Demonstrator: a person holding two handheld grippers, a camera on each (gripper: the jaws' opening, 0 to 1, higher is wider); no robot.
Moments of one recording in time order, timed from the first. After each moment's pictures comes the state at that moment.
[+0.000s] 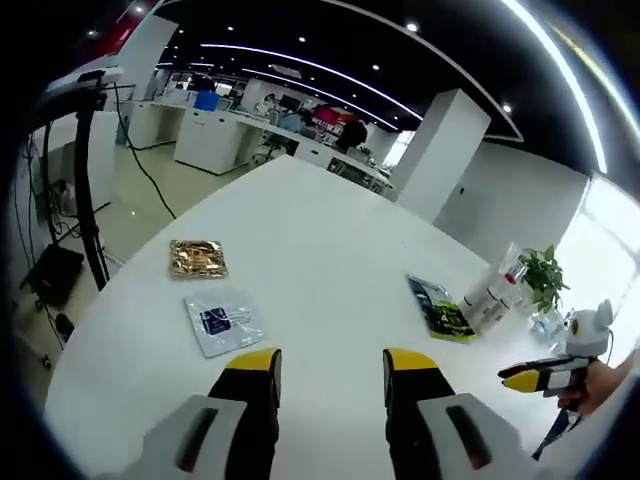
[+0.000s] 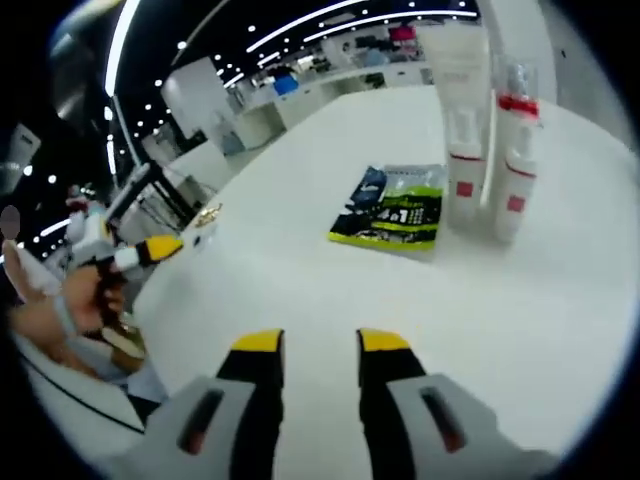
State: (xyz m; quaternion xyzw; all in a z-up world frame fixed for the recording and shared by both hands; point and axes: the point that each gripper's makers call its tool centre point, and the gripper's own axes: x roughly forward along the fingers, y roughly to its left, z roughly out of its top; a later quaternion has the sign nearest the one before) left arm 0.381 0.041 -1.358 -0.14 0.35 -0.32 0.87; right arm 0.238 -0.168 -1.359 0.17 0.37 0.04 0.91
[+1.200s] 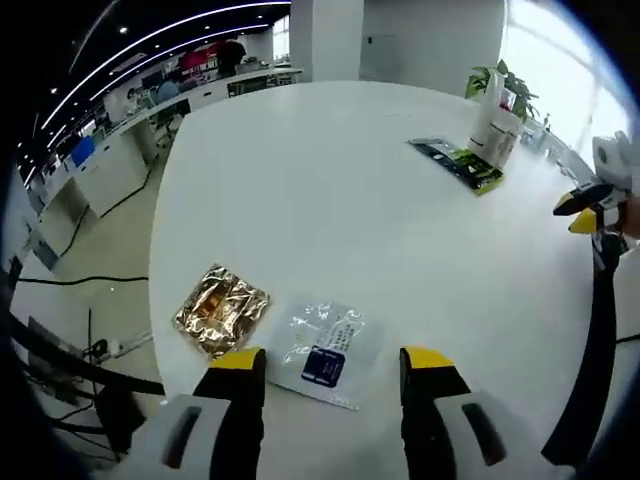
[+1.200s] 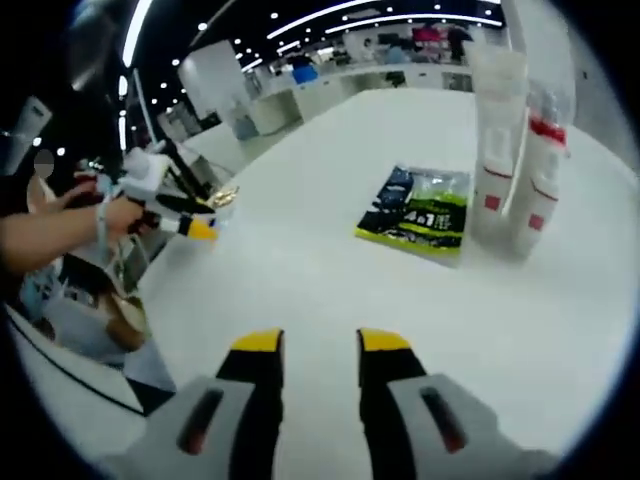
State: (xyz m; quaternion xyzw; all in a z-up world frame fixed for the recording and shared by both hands) left arm 0.451 0.083 -1.404 0.21 0.42 -0.45 0.76; right arm 0.242 -0.145 -1.353 0.13 0.39 0.07 0.91
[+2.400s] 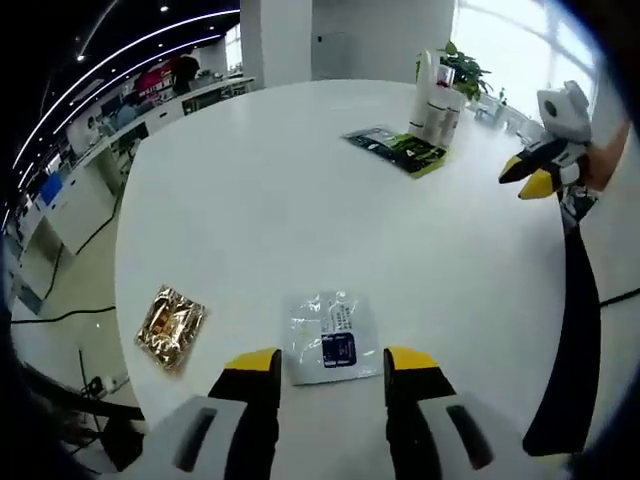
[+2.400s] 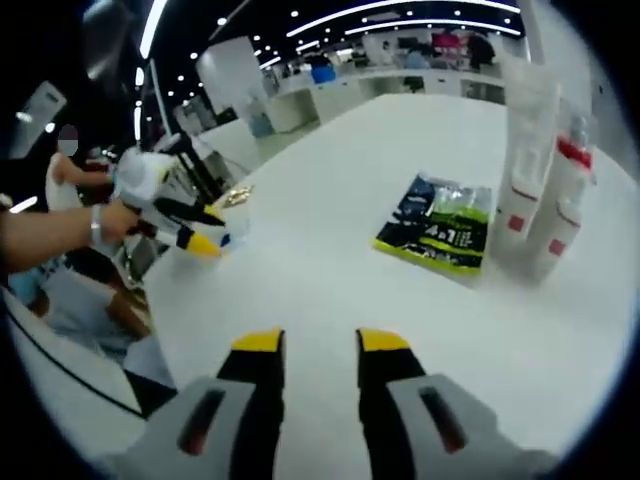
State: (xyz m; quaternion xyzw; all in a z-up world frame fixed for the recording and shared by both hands) left arm 0.405 0.064 -1.388 0.22 0.38 -0.52 0.73; right arm 0.255 -0.135 -1.349 0.11 0.37 0.10 0.92
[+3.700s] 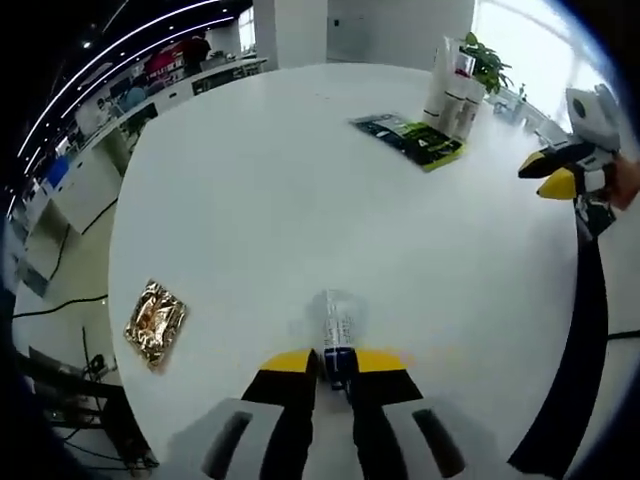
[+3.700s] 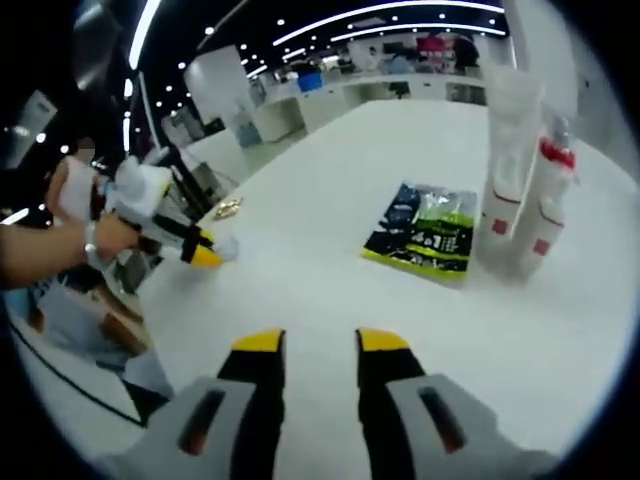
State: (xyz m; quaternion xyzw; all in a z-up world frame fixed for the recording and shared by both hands) left arm 0.391 0.050 -1.405 0.24 0.44 -0.48 0.72; right arm 0.251 -0.141 -1.339 0.12 0.37 0.07 0.92
